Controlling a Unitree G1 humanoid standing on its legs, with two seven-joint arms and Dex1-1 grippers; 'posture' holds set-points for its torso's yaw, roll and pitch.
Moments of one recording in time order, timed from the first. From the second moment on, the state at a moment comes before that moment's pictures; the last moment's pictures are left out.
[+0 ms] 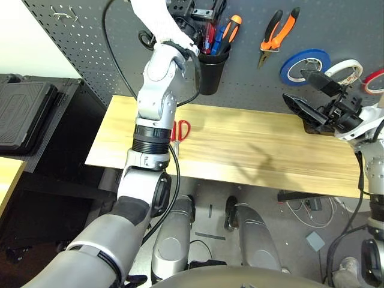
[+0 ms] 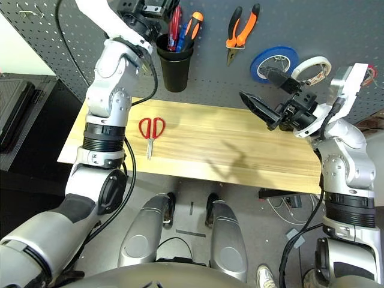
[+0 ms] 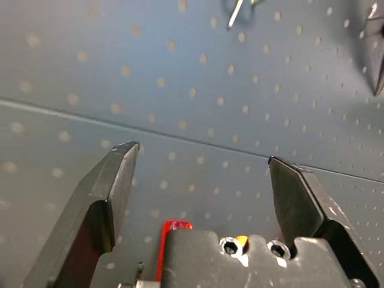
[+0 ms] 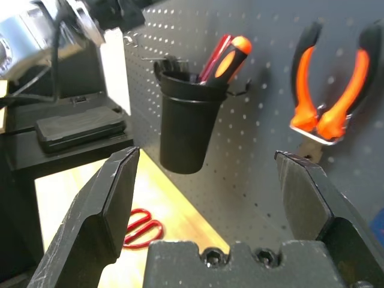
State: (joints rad) left arm -0.96 0.06 0.08 0.04 -0.26 0.24 -0.18; right arm -0.32 -0.55 -0.28 -0.05 0.66 0.16 0.97
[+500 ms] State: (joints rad) left arm -0.35 0.24 0.03 -0.41 -0.27 0.61 -0.18; right arm -0.27 -0.54 -0.09 -0.07 0.51 0.22 0.94
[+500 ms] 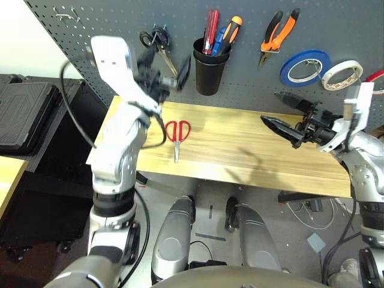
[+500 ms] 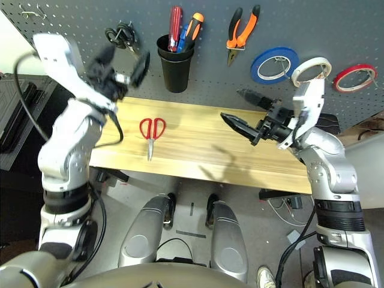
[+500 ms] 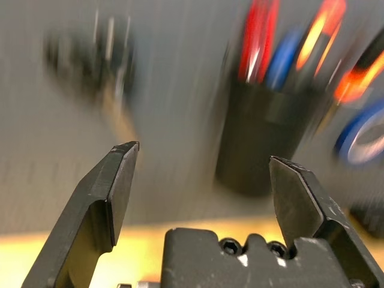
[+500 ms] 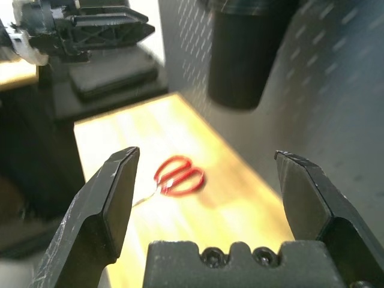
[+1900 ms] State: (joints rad) left arm -0.76 0.20 0.06 1.12 -0.02 0.14 0.02; right arm -0.42 -0.31 0.27 0.26 -0.01 0.35 0.67
